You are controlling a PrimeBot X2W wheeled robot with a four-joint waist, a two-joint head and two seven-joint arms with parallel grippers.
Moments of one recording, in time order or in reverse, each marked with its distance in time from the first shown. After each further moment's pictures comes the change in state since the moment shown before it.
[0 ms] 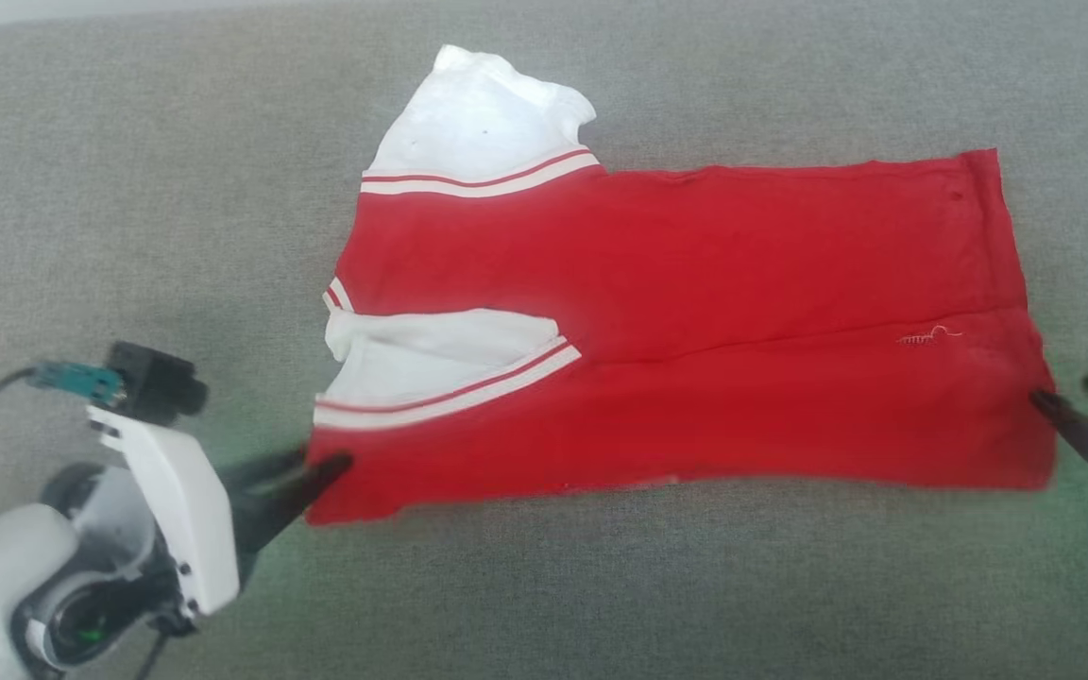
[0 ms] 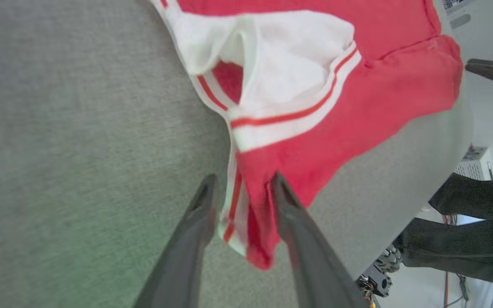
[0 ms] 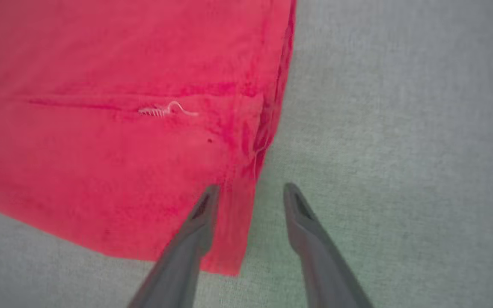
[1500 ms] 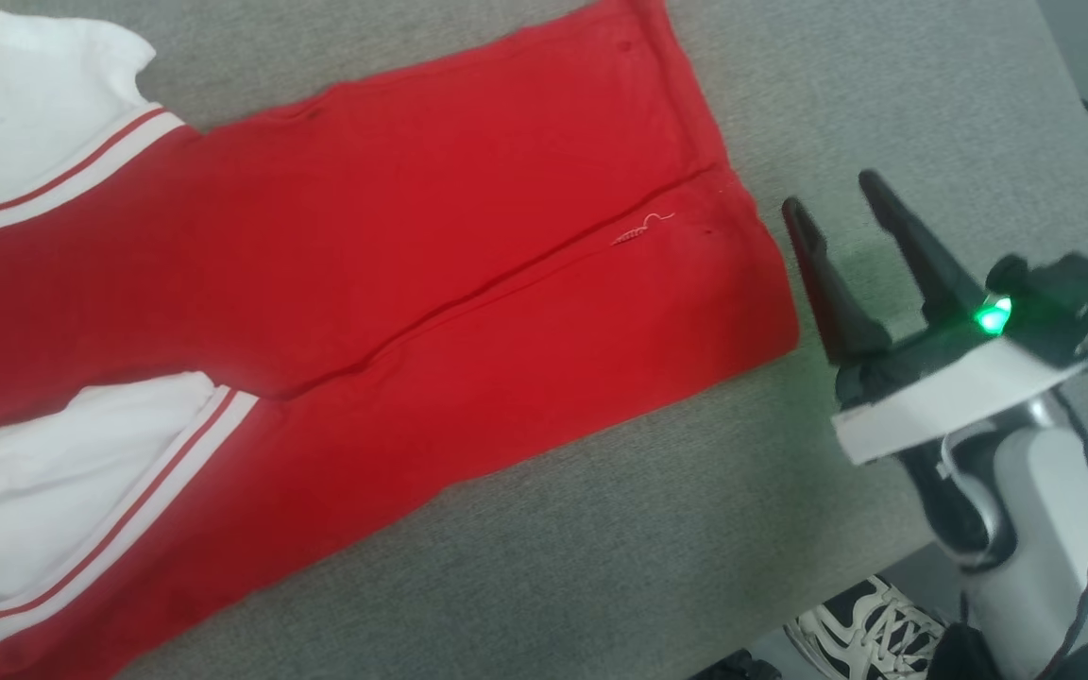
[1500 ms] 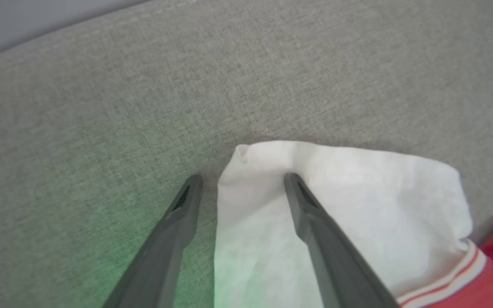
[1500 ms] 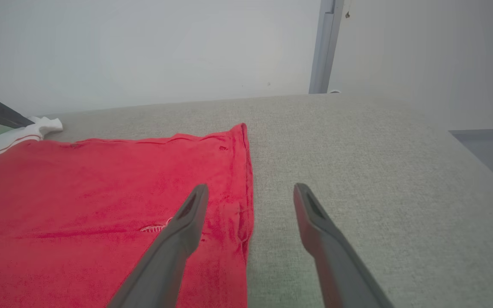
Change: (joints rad) left arm -0.824 -0.174 0.033 0.884 0.205 -0.016 0.645; right arm -0.187 0.391 0.229 0.077 -0.226 0.000 -0.857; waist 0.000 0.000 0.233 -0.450
